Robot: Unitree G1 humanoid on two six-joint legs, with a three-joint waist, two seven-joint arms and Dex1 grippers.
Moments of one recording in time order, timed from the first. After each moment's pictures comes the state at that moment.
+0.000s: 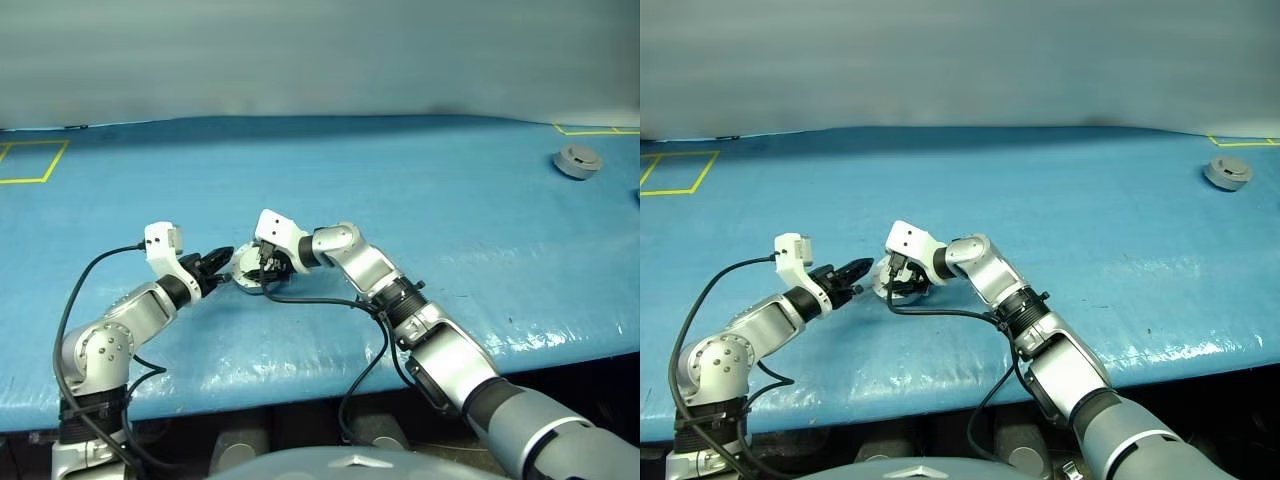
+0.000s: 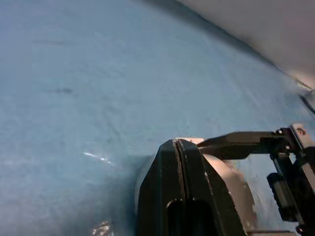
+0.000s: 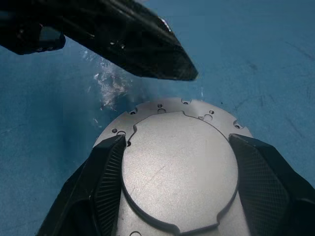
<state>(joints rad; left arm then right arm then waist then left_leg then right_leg) -0.12 0.38 0.29 -0.25 -0.92 0.98 -0.16 -0.81 -0.03 0.47 0.55 -0.07 0.36 0.88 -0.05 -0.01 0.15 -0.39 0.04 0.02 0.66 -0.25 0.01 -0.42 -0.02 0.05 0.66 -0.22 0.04</state>
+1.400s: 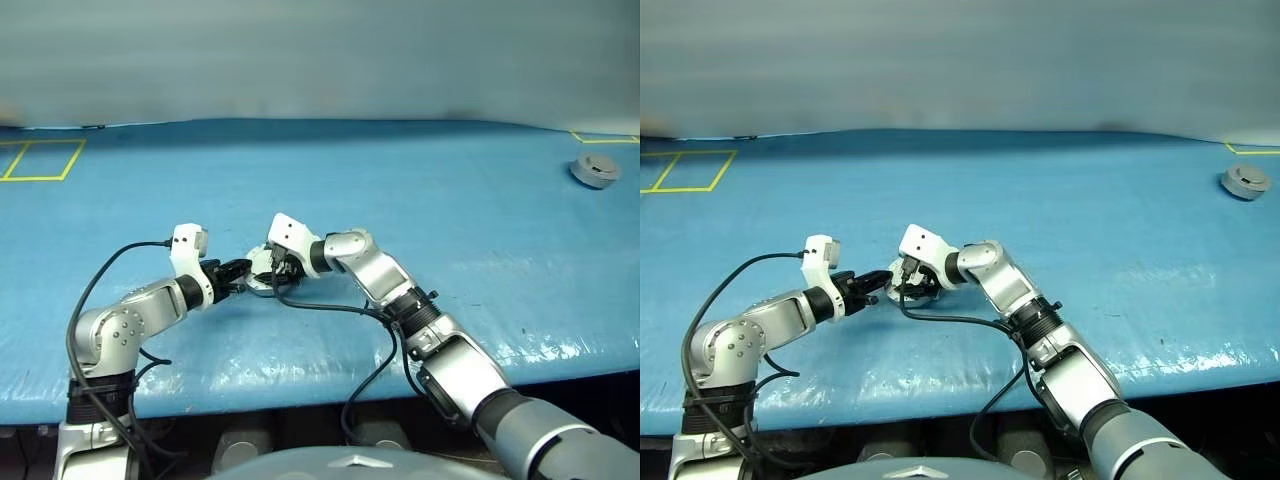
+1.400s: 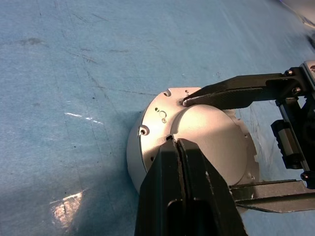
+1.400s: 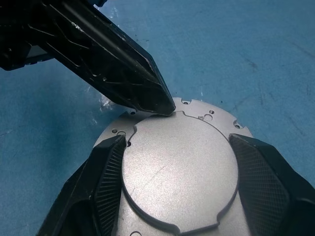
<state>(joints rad) -0.18 0.40 0.22 -0.23 -0.83 1.13 -0.23 -0.72 -0.09 0.45 0.41 -0.06 0.42 0.87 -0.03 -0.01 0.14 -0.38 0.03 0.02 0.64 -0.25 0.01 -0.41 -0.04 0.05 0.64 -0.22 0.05</state>
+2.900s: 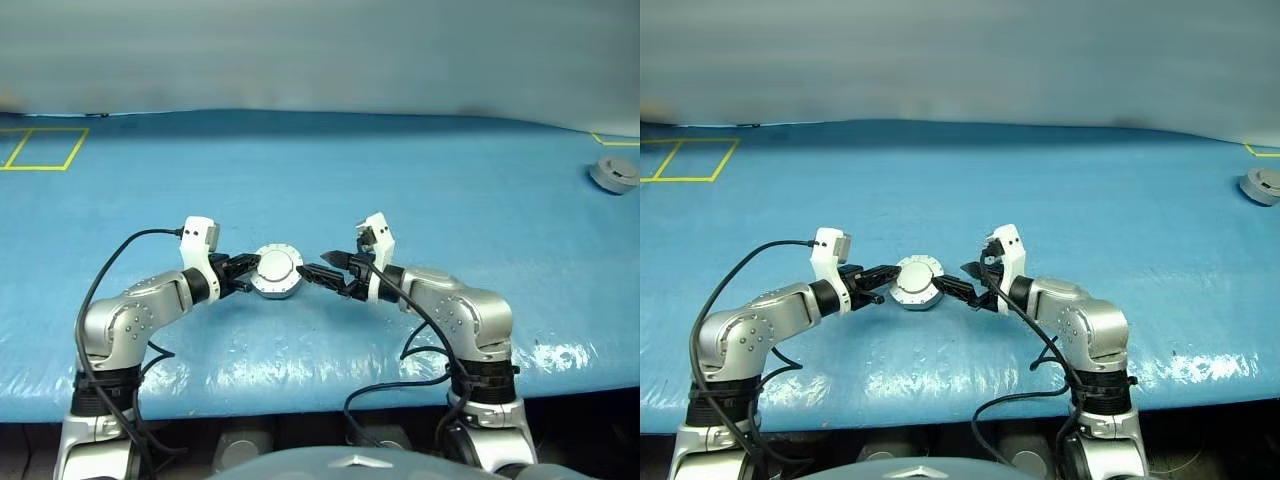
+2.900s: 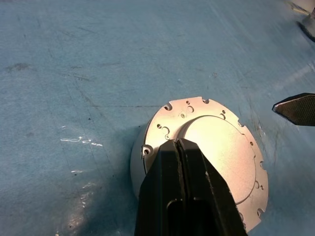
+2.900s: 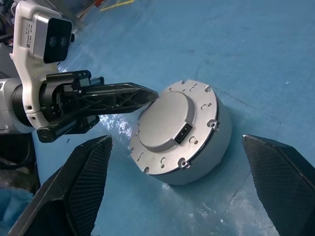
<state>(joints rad) -0.22 0.41 0.15 -0.25 -0.71 1.10 -0.34 -0.30 -0.04 -0.09 -0.32 0.46 1.21 0.60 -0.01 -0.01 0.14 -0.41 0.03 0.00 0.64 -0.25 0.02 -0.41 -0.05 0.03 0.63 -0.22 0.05</state>
